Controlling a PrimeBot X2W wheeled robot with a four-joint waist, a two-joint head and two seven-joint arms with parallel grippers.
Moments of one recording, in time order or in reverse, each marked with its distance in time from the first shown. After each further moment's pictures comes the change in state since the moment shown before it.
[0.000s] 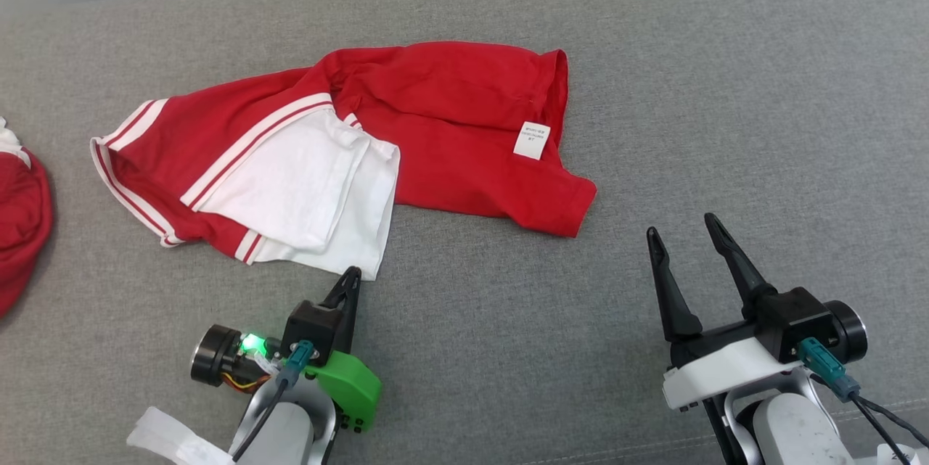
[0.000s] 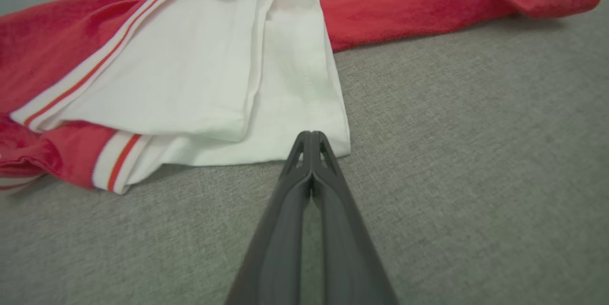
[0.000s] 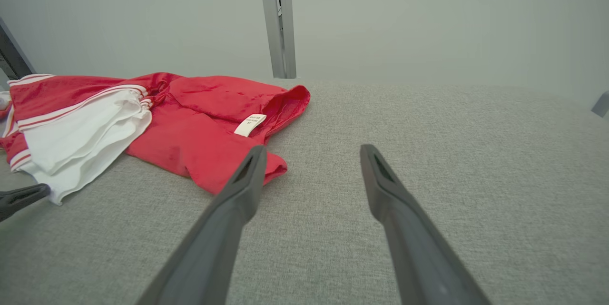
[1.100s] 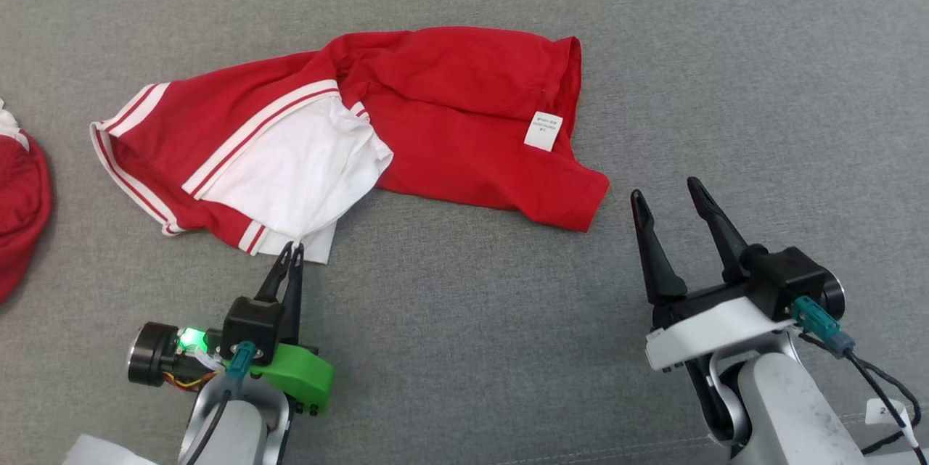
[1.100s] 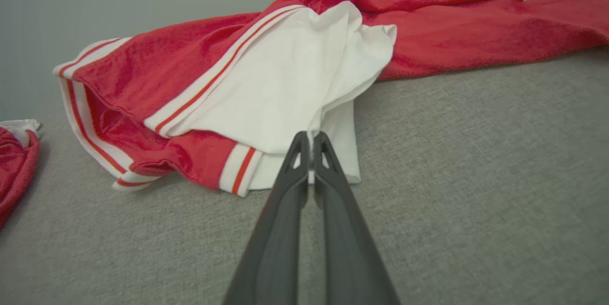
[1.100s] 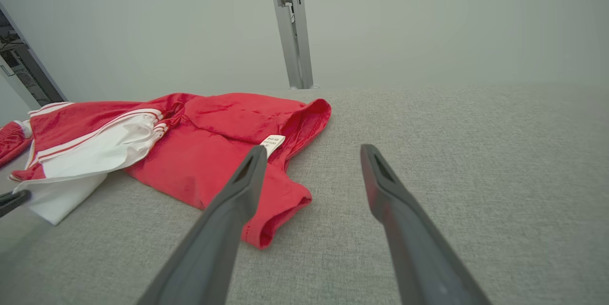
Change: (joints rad) left arm 0.051 0.077 0.055 -0.168 -0.018 0.066 0.000; right arm -0.097 0.001 0.038 0.046 0.091 0.000 0.000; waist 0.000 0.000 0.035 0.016
